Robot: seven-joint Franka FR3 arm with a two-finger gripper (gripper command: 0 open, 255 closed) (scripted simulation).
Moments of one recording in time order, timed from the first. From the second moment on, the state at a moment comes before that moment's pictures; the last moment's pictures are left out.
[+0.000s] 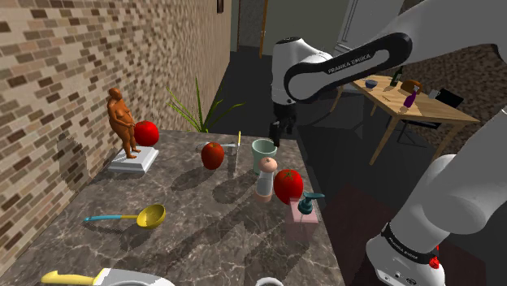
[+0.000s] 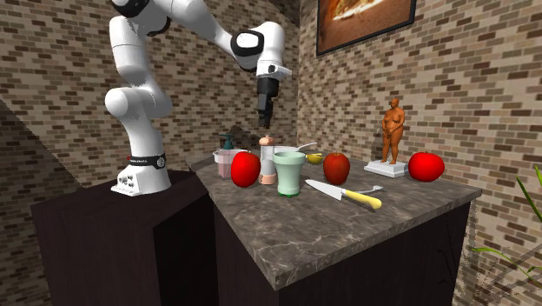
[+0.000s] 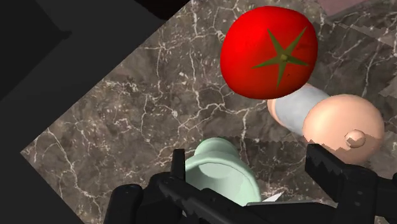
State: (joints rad) arm 0.04 -0.15 0.12 -2.28 -0.14 2.05 0.10
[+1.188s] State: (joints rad) arm 0.07 0.27 0.14 -2.10 -0.26 2.26 0.21
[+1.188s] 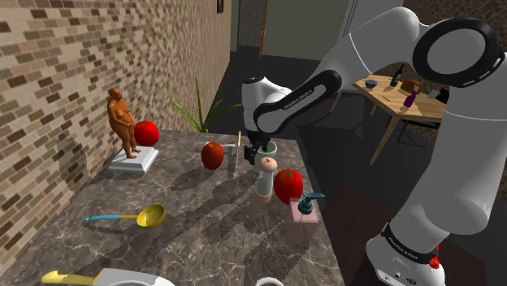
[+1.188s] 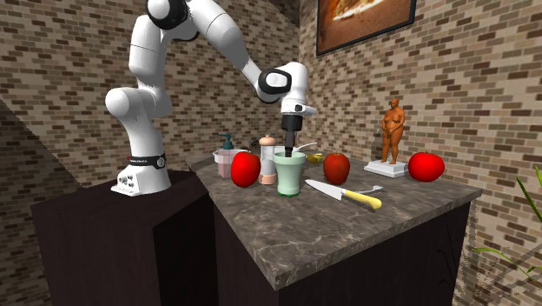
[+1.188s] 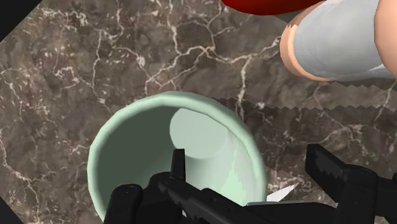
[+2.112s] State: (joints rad) arm 0.07 0.24 0.14 -2.09 -0.25 2.23 0.20
